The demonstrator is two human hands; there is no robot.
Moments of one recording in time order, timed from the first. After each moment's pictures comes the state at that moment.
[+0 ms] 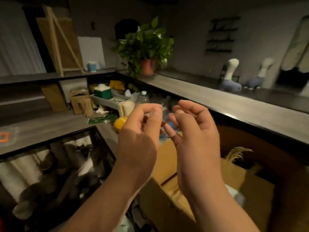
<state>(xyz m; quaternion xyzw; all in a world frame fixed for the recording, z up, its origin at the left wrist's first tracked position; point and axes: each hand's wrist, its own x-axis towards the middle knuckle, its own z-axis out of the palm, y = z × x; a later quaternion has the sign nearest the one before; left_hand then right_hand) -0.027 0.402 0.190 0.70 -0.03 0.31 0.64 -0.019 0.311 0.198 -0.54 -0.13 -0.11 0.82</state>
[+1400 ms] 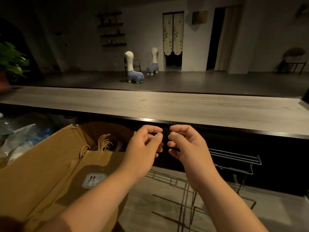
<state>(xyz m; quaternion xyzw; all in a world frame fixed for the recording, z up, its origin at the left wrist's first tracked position) -0.041 0.037 0.153 0.75 -0.24 -0.05 0.62 -0.104 -0.078 0.156 -0.61 0.11 -0.20 0.76</state>
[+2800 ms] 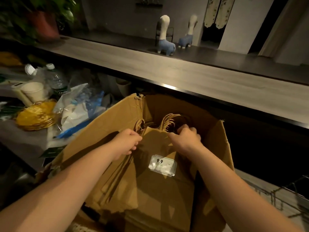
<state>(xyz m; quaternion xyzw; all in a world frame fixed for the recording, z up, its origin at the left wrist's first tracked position) 0.162 0.292 0.040 0.85 0.06 -0.22 0.48 0.116 0.103 0.059 -0.91 0.25 0.07 0.33</state>
